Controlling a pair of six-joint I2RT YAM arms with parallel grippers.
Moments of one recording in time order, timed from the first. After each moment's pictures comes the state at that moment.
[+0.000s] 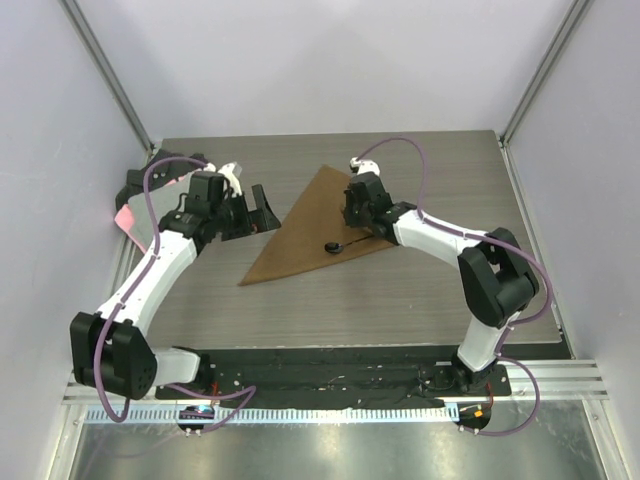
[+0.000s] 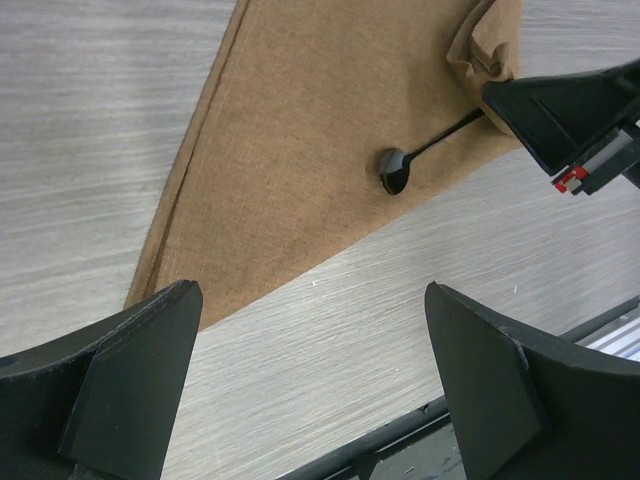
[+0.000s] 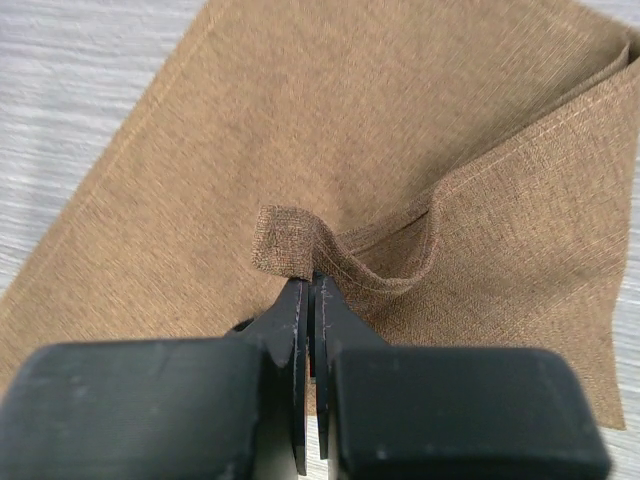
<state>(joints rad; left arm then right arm) -0.25 1.30 1.08 -0.52 0.27 -0.45 0.58 1.76 1.19 -0.09 0.18 0.39</state>
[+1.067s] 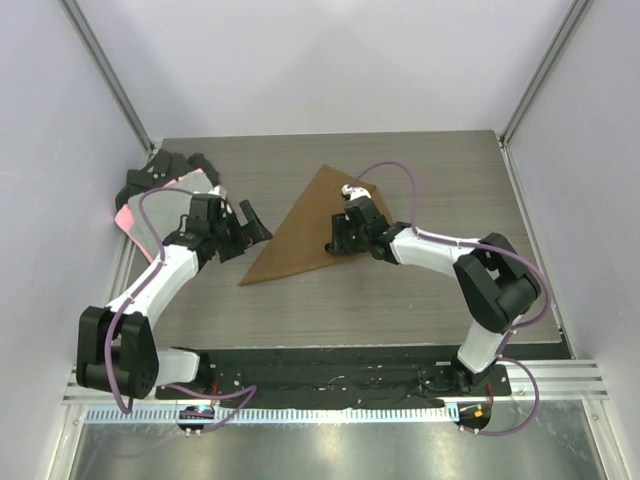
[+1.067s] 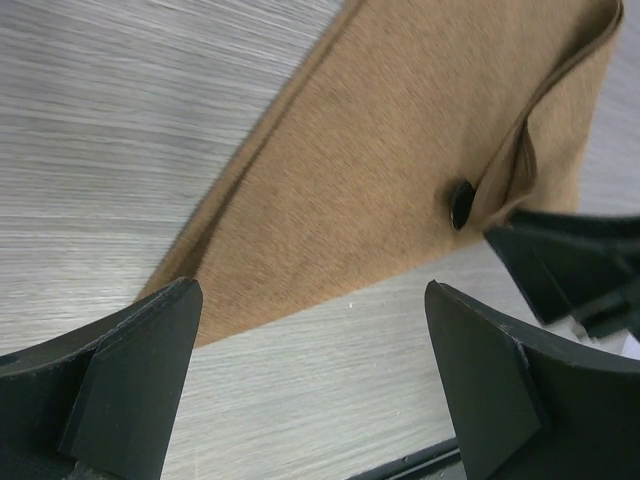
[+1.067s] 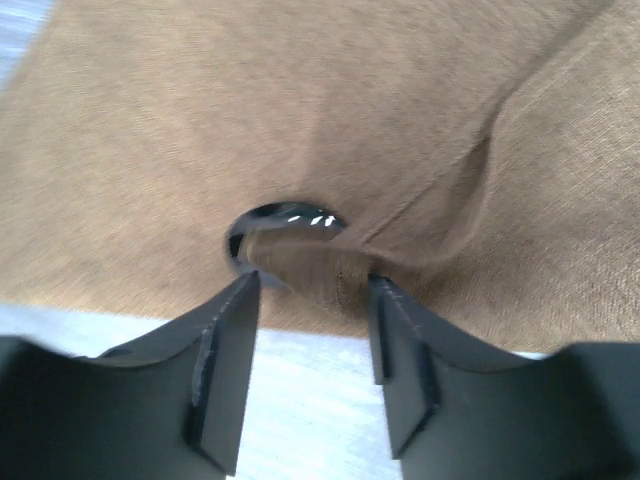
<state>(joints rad) -0.20 1.29 0.84 -0.34 0.20 -0.64 0.66 1.74 1.03 -0.06 0.10 0.42</state>
